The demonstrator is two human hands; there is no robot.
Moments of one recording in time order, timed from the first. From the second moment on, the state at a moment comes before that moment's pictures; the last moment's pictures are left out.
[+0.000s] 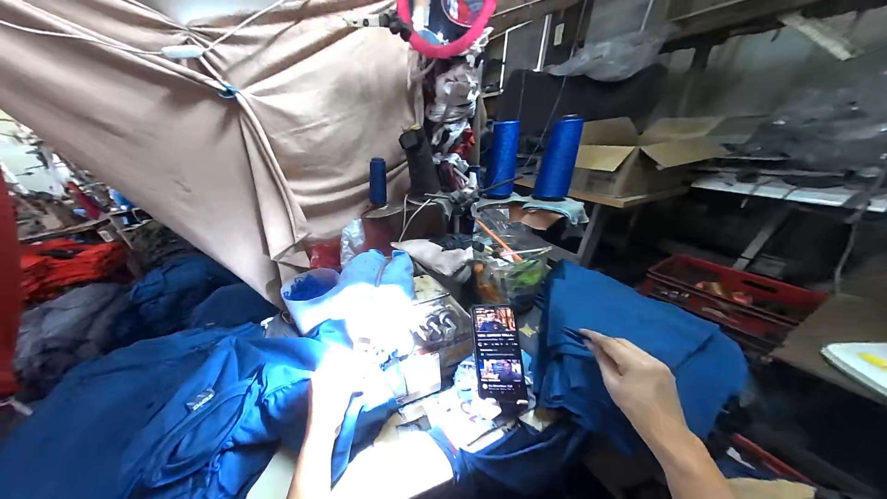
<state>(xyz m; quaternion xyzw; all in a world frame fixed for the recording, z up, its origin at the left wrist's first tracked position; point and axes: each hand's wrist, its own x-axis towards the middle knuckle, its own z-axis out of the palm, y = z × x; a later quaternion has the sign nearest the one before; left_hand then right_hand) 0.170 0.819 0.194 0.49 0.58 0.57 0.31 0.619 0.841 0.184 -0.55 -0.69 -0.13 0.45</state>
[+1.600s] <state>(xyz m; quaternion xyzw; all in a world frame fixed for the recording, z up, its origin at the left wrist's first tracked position) 0.035 0.952 0.308 0.50 0.73 0.45 0.07 0.642 0.835 0.190 -0.58 -0.67 -0.18 0.43</state>
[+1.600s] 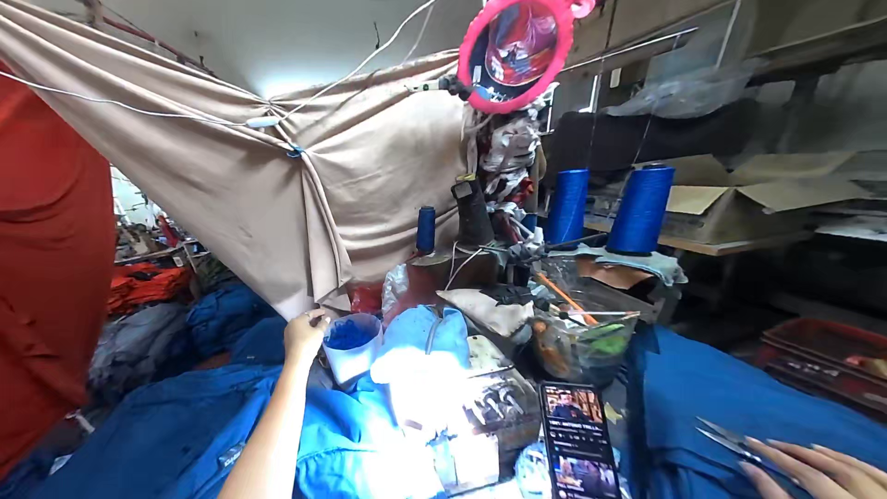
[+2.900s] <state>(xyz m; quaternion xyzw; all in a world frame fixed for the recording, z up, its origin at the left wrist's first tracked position) 0.158 0.696 0.126 0.19 0.55 0.70 0.42 0.352 0.805 0.121 -0.41 -0.65 0.48 0.42</state>
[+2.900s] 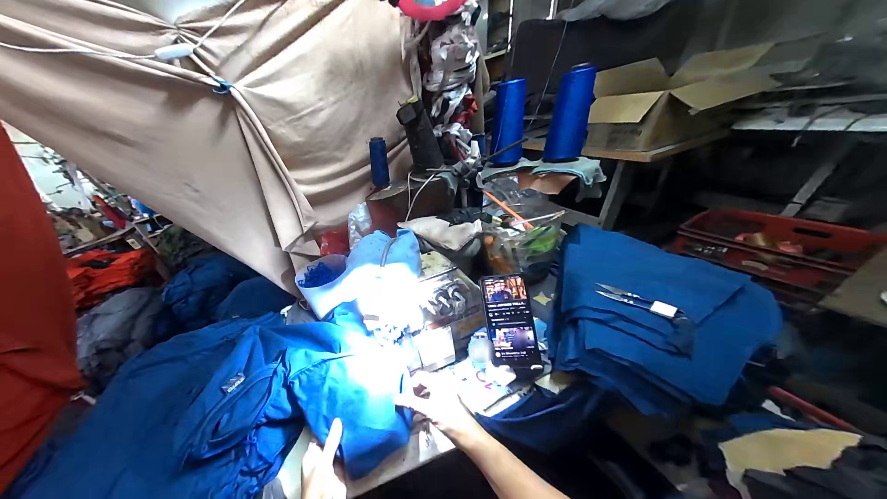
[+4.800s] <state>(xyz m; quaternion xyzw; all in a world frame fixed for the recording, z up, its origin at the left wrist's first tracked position) 0.170 0.682 0.117 0.30 0.69 0.56 0.34 0.383 0.761 0.104 -0.38 -0.62 0.54 0.42</state>
